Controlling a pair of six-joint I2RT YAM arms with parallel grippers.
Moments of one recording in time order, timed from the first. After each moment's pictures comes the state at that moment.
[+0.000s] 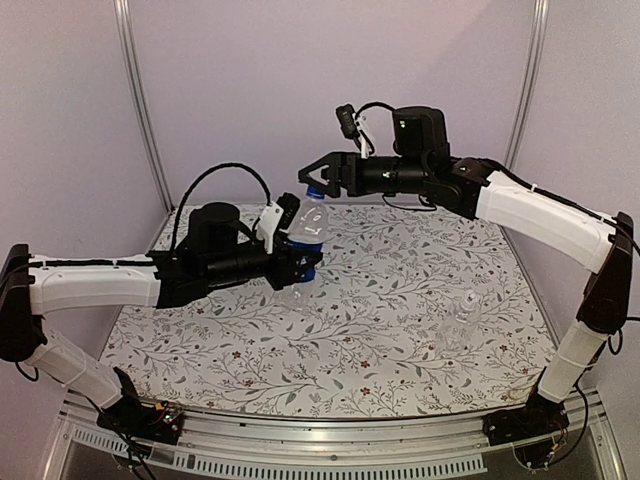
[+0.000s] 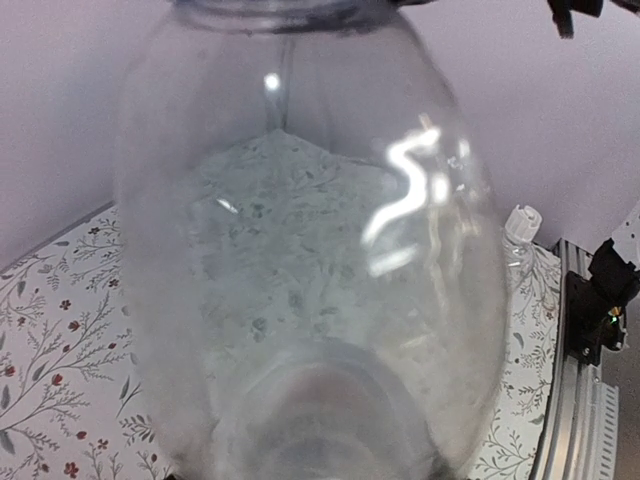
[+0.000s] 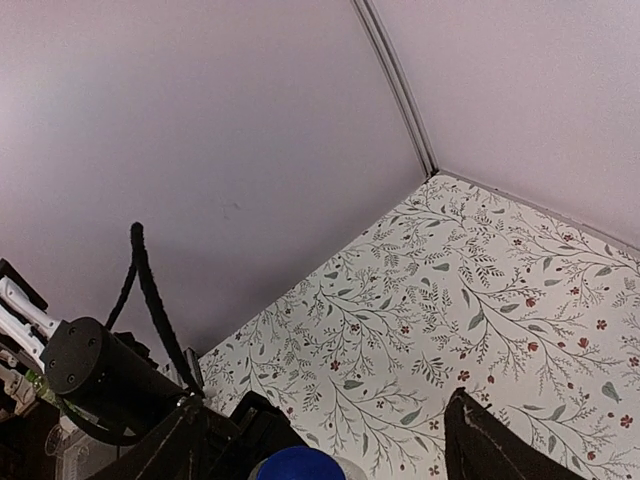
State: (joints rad) left arm -0.87 1.40 0.87 0.27 0.14 -0.10; right arm 0.82 1.71 1.66 -0.16 -0.35 0.39
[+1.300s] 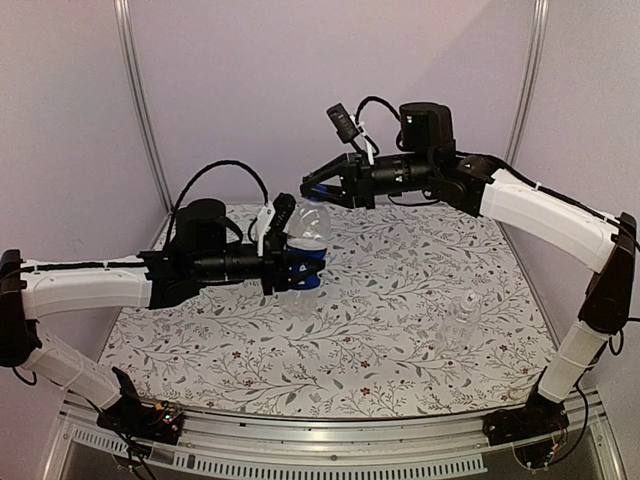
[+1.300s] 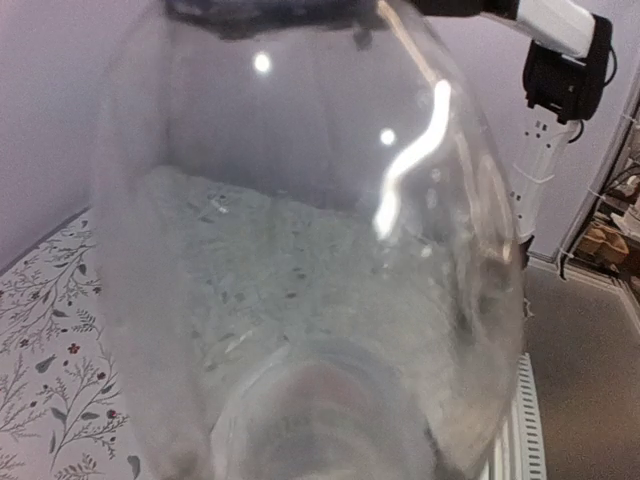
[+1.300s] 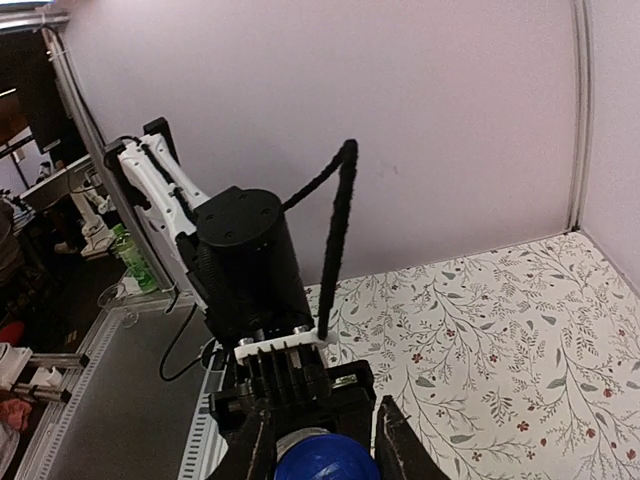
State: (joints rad) left arm -0.85 1.35 0.85 0.32 0.39 -0.08; right arm 0.80 1.71 1.66 -0.14 -0.75 0.14
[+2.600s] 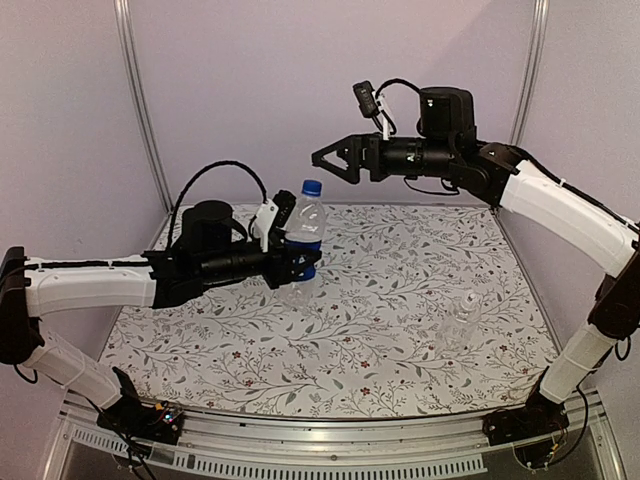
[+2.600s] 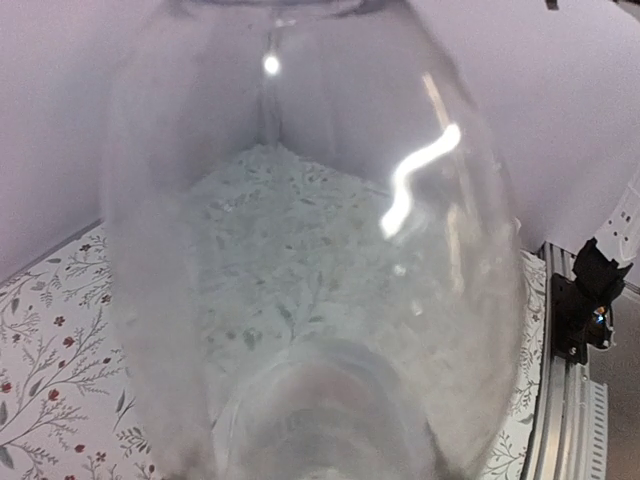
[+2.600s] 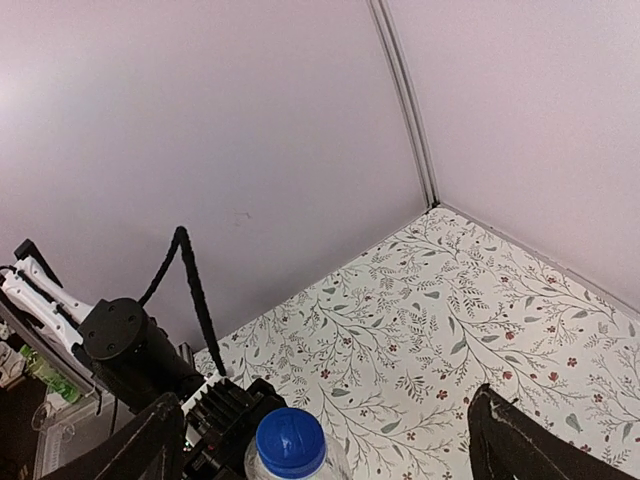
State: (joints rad) left arm -0.86 1.37 0.85 0.30 0.22 -0.09; right arm 0.77 1.64 1.70 -0.23 -0.44 0.26
